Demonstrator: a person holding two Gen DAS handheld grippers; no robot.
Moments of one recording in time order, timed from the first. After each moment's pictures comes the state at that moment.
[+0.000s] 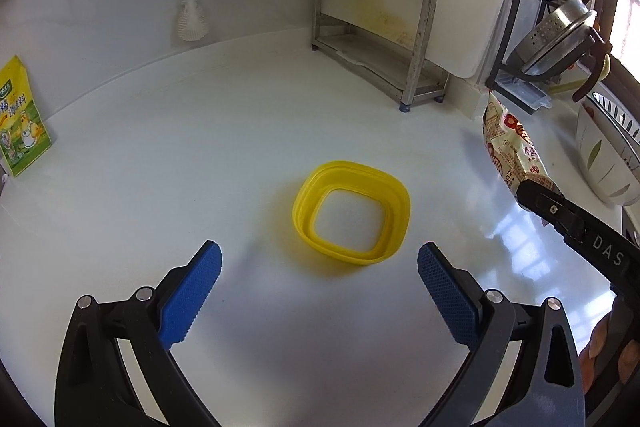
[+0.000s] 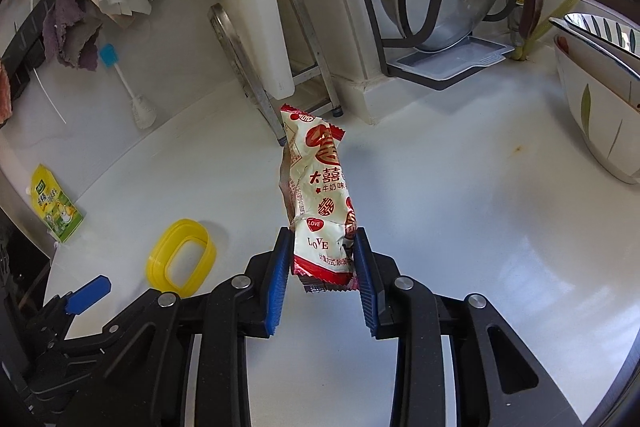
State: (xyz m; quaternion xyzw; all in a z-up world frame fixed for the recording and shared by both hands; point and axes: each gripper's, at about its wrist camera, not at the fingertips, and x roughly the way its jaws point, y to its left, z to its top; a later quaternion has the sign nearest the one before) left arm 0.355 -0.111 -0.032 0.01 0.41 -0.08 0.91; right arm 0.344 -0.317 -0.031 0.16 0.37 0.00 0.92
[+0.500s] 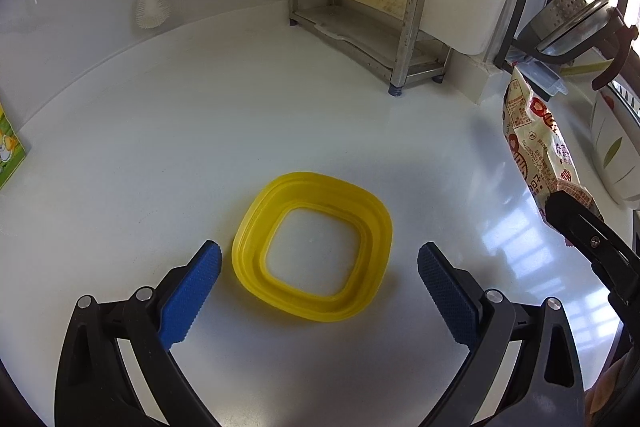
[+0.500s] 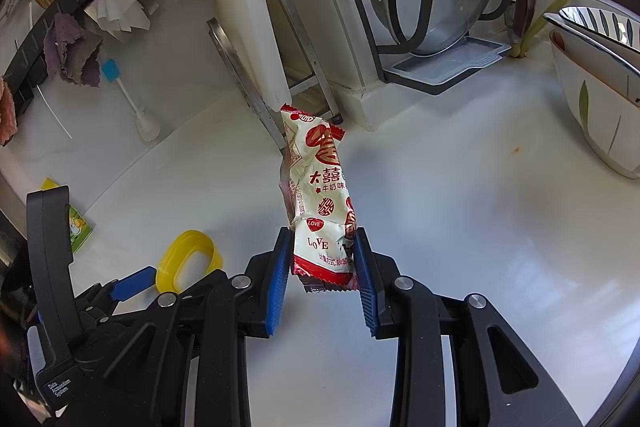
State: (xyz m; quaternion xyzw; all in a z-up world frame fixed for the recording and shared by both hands) left arm 0.394 -0.143 -0.050 0.03 0.45 -0.09 0.89; right arm 0.340 -0.324 -0.030 0.18 0.36 0.01 0.92
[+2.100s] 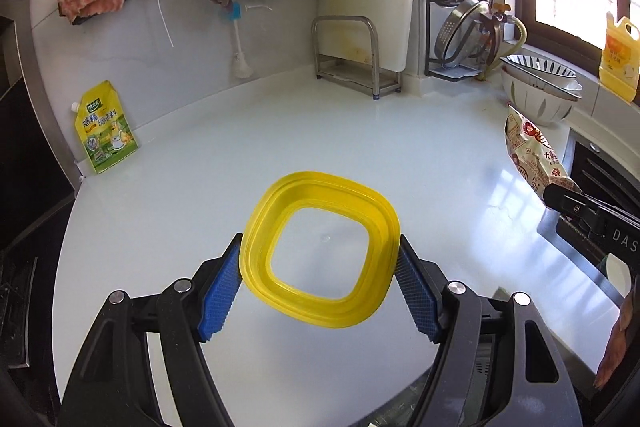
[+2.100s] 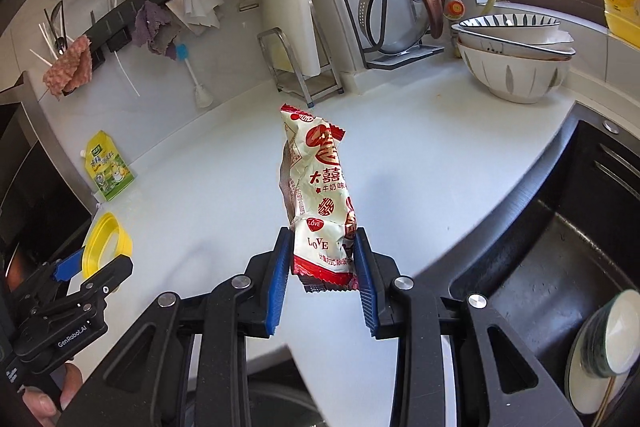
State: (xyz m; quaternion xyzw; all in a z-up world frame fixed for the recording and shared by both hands) left arm 0.125 -0.044 0.014 0.08 0.32 -0.09 0.94; right arm 0.093 -0.267 -0.001 0.16 0.32 0.00 0.93
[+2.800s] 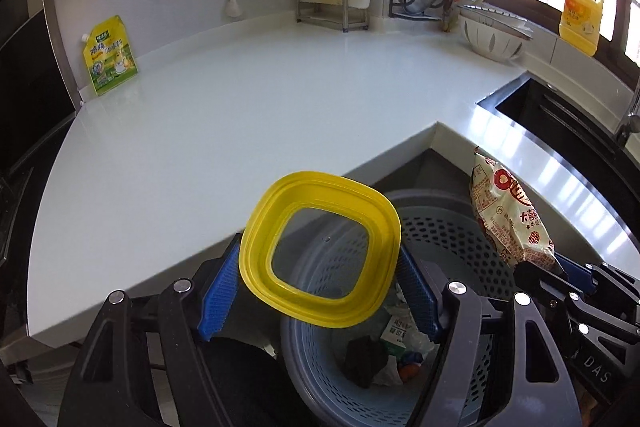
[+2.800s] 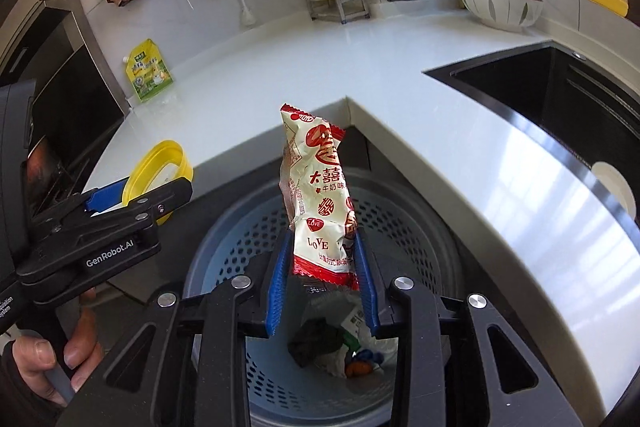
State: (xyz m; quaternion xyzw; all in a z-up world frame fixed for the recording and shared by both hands) left arm -0.008 -0.029 -0.052 0.06 0.39 -0.12 0.91; right arm -0.075 -0.190 -0.067 0.12 0.39 0.02 0.91
